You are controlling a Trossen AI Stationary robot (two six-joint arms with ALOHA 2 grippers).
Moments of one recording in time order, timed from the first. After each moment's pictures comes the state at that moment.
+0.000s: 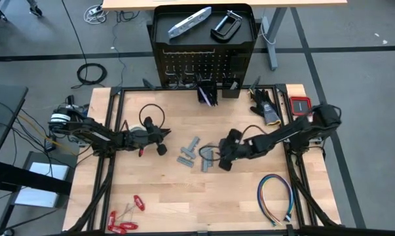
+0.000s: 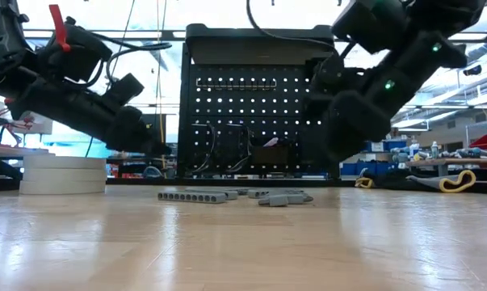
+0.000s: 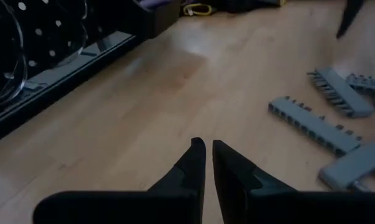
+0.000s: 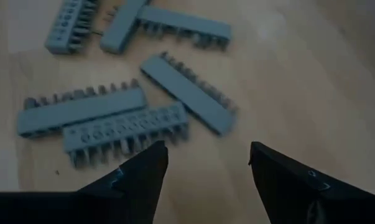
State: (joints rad) left arm 0.00 1.40 0.14 0.89 -0.50 -0.08; right arm 0.22 1.62 0.72 -0.03 0.44 0.41
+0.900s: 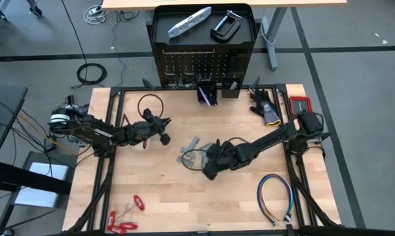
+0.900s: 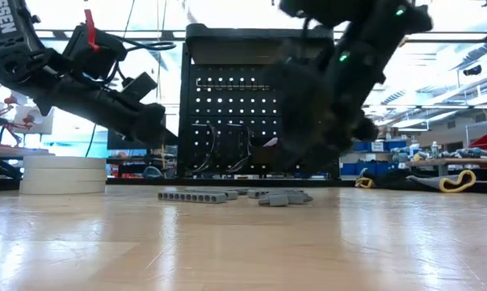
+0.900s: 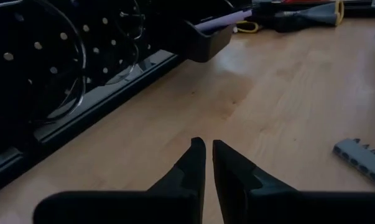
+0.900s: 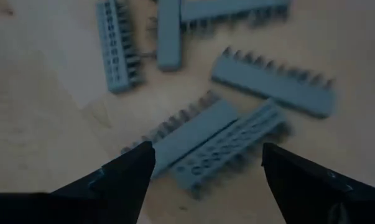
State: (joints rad) left arm 0.14 1.40 0.21 0.88 -0.52 -0.04; right arm 0.29 1.86 1.12 -0.38 0.37 0.95
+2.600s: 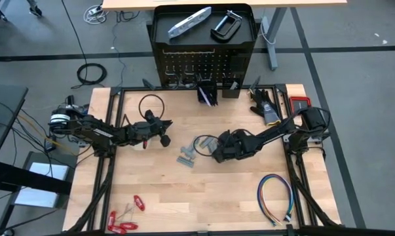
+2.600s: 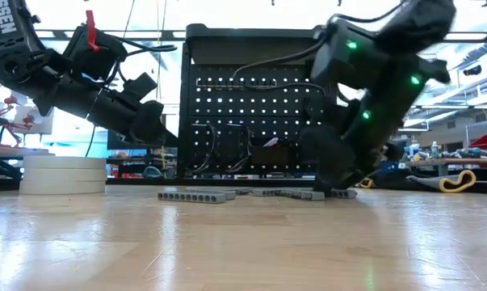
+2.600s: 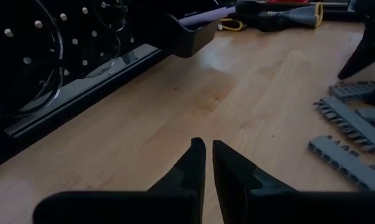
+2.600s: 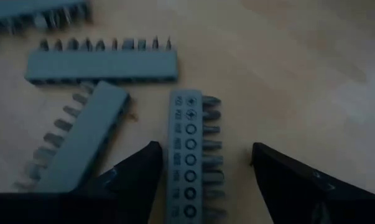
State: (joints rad) left arm 0.14 1.40 0.21 0.87 -0.46 -0.08; right arm 0.16 1.80 0.81 -0.27 0.59 0.95
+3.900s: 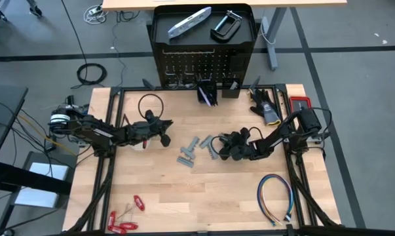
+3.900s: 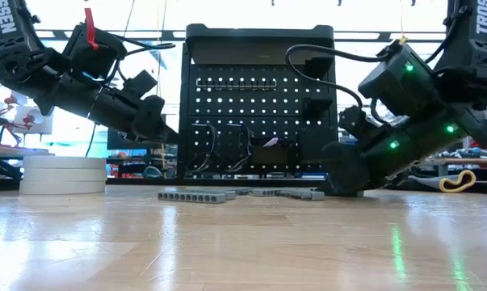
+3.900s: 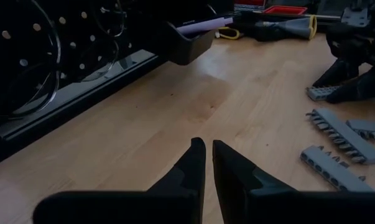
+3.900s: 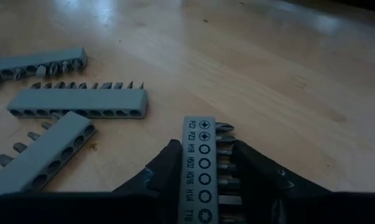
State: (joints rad) left arm 0.14 1.40 0.21 0.90 -0.45 -0.11; right arm 0.16 1.86 0.43 0.62 0.79 0.66
